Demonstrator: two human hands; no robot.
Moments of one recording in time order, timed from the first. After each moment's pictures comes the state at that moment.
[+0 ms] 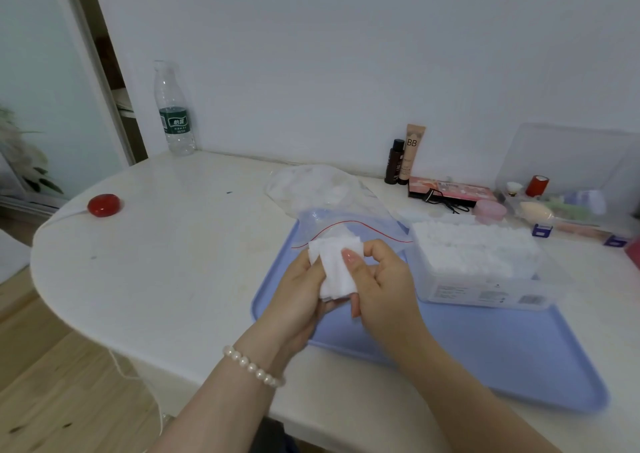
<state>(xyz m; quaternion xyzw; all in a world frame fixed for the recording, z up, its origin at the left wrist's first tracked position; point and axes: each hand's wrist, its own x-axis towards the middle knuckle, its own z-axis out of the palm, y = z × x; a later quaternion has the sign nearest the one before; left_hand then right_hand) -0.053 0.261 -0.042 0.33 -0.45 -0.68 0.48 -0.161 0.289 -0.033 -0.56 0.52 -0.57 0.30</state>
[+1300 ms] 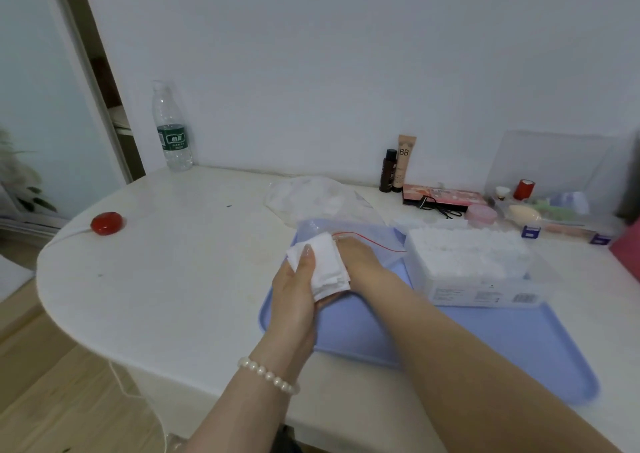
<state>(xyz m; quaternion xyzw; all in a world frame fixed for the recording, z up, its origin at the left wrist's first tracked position) -0.059 0.256 -0.039 0.40 -0.32 -0.59 0.62 -0.154 0.183 -0.035 -0.74 0.67 -0.07 0.07</state>
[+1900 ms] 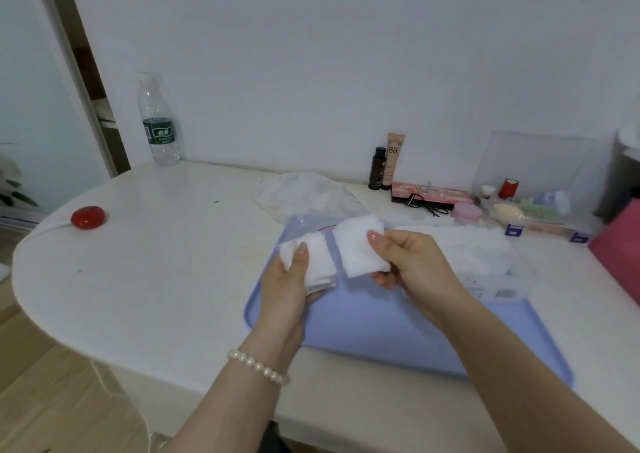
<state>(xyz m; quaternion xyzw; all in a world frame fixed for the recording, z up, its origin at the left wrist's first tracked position) -0.059 0.253 -0.049 0.38 -0.39 -0.59 0.59 -0.209 0.286 0.003 -0.53 0.50 -0.55 0.41</state>
